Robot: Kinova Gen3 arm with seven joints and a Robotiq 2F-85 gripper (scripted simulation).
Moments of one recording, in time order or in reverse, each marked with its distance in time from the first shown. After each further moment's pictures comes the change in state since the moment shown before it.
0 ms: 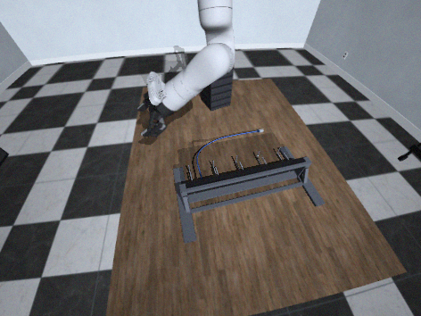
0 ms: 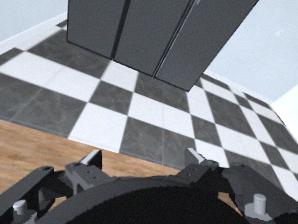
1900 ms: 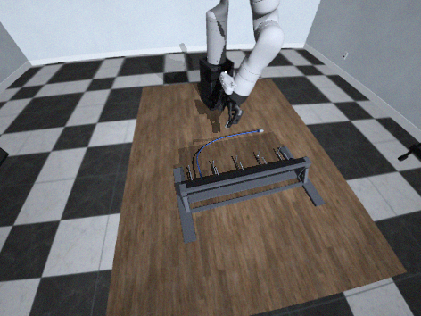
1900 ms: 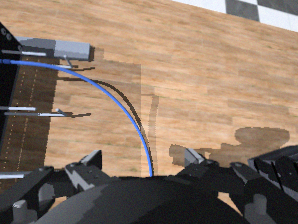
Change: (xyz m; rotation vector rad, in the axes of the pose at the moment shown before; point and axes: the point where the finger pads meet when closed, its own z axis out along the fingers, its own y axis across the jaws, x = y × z) arm -0.271 0.009 -0.158 0.205 -0.507 0.137
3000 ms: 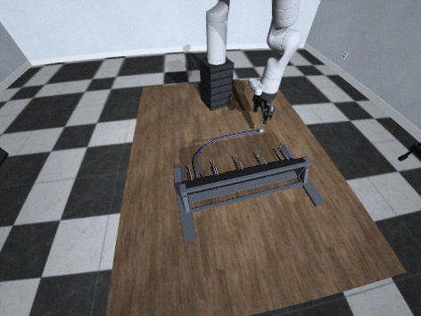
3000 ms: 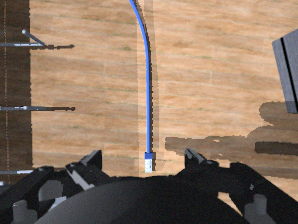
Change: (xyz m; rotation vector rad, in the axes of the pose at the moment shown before) arm -0.187 0.019 -0.005 0.133 -0.269 0.033
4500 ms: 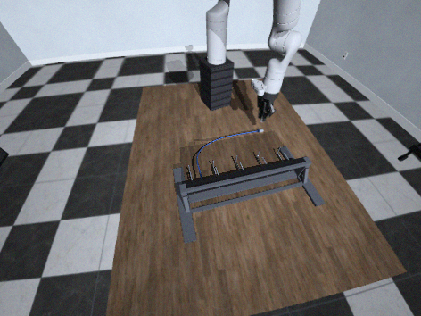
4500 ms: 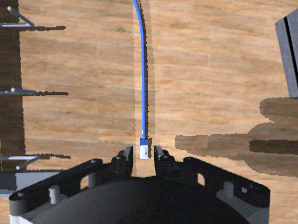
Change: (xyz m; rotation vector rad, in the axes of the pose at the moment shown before) arm -0.022 0.008 0.007 0.006 -0.035 0.003
